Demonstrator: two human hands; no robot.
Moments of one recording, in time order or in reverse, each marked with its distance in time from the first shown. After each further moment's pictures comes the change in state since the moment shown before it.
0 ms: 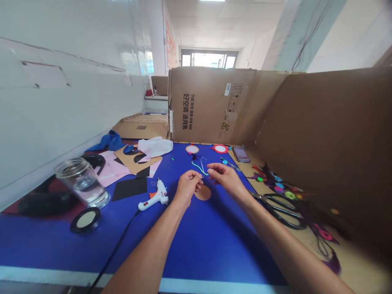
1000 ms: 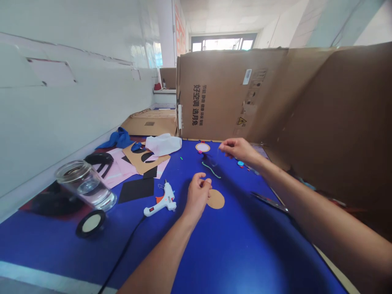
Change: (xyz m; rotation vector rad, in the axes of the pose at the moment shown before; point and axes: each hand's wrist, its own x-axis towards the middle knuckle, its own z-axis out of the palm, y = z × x) left_hand 0.001 -0.016 0.003 0.159 0.143 -0.031; right_hand 0.139 -0.023 -0.032 -0.479 -0.210 -0.108
